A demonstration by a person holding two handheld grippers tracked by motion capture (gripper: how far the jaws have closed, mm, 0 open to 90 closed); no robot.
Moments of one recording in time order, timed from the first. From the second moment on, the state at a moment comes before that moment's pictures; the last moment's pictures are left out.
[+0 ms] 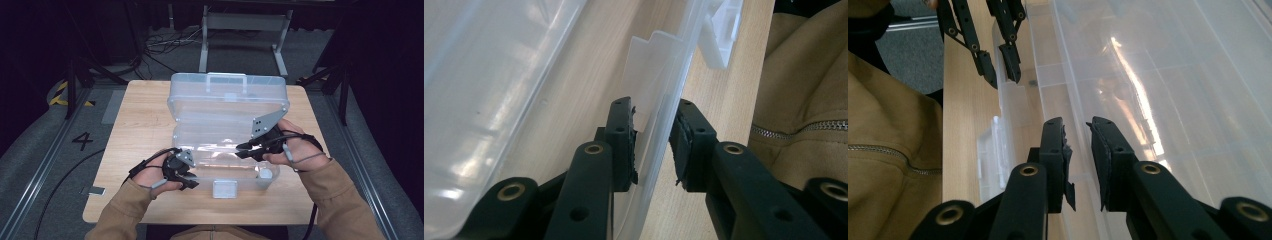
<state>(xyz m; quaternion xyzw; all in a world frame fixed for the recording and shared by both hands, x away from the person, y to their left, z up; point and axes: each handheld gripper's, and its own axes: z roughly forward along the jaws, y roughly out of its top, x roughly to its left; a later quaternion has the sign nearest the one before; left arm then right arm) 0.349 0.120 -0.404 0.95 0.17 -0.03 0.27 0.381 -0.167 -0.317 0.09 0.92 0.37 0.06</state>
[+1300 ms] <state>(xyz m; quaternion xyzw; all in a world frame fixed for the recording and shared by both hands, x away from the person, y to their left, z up) 0.338 0.125 -0.407 0.94 0.18 -0.02 0.29 0.387 -0.258 -0.280 0.32 0.77 0.52 0.20</state>
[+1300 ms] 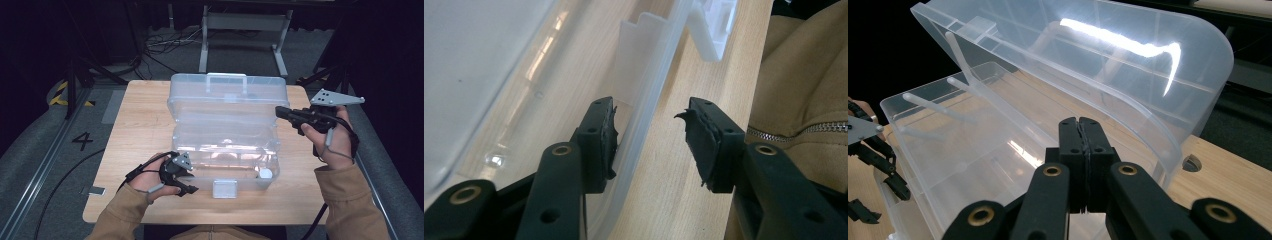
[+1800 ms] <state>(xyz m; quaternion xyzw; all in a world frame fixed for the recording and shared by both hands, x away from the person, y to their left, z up) 0.329 0.150 -0.374 0.91 0.19 -0.02 0.37 0.389 -0.260 -0.284 0.33 0.75 0.53 0.20</state>
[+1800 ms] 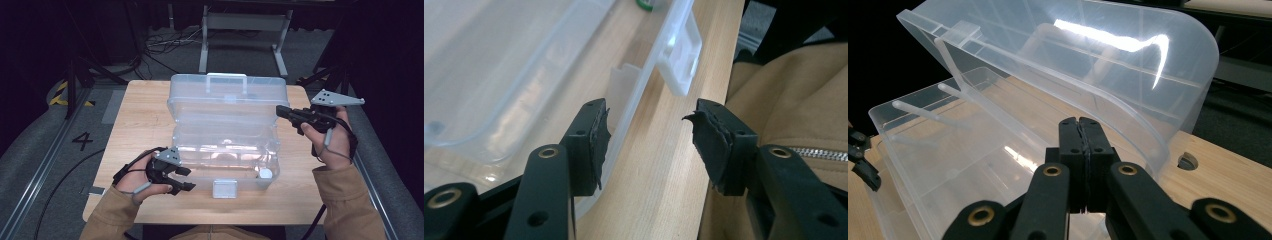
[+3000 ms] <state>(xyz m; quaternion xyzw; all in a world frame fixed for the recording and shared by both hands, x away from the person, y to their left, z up) 0.347 0.175 -0.335 0.78 0.30 0.11 0.53 0.386 -0.258 -0.283 0.34 0.75 0.52 0.21</state>
